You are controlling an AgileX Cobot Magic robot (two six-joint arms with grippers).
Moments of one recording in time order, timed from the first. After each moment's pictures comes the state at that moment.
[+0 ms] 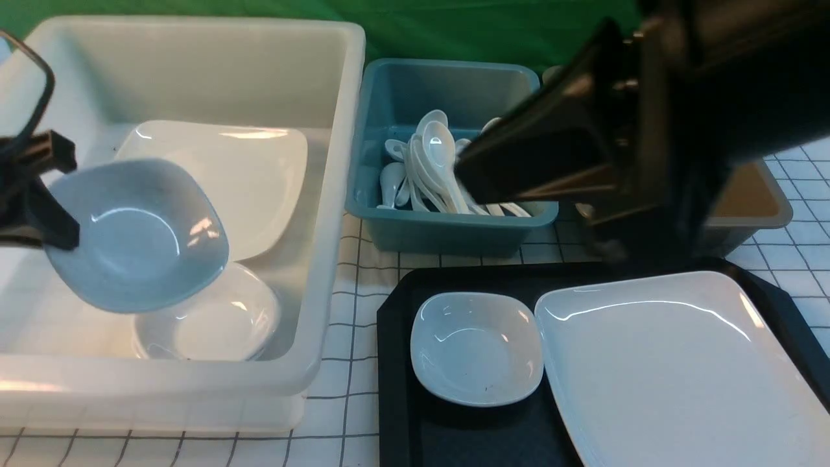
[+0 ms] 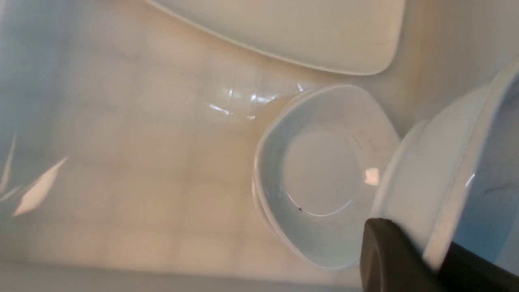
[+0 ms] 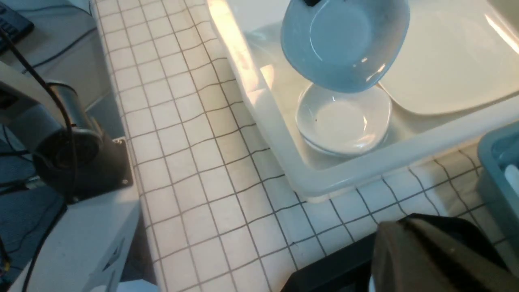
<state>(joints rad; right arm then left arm) 0.87 1.36 -1.63 0.32 1.08 -0.41 0.27 1.38 -1.11 -0.39 1.02 0.10</state>
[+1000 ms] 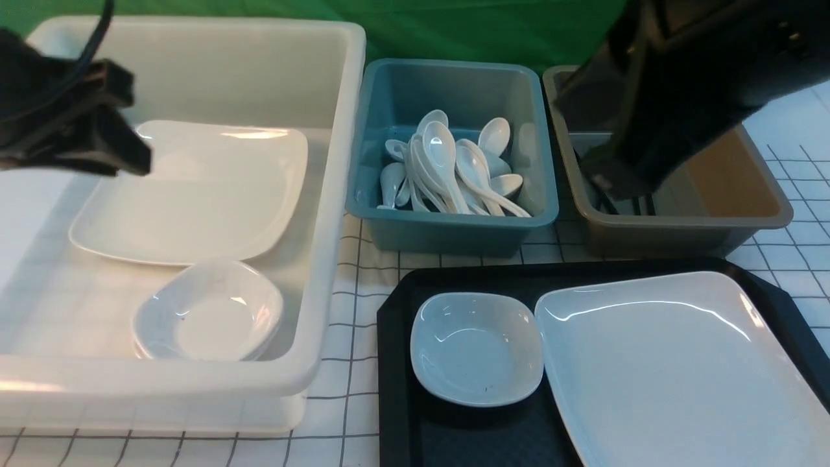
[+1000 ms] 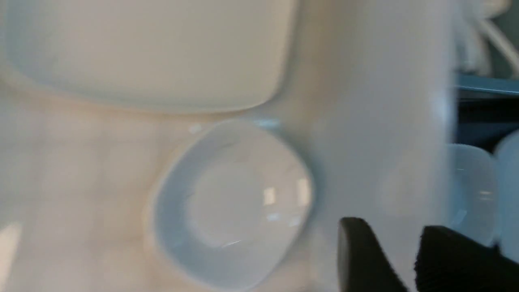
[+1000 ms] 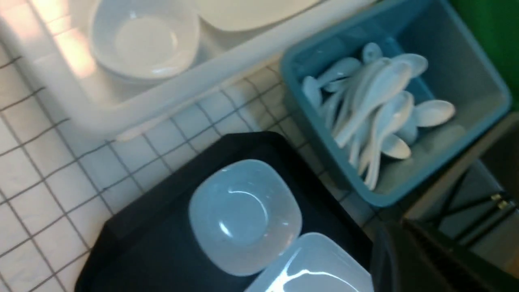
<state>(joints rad) 0.90 1.35 -1.69 -0.25 1.21 -0.12 -0.06 1.31 -1.33 -0.38 1.08 0.10</state>
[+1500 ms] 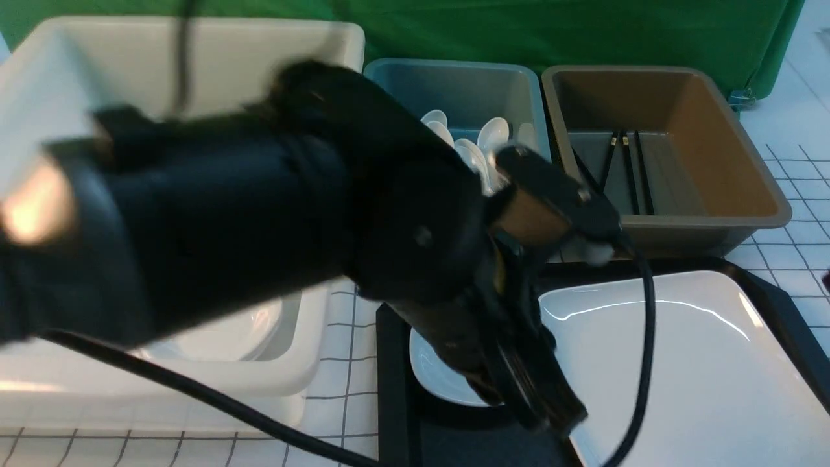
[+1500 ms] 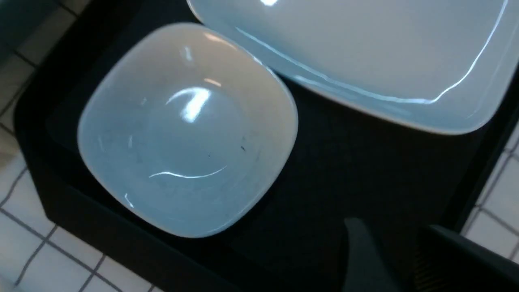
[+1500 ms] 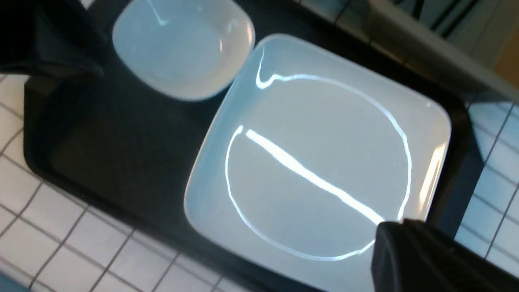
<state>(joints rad) 0.57 0.94 -1.13 -0.11 1.23 -0.09 -0.97 1.68 -1.34 0.07 0.88 -0.07</state>
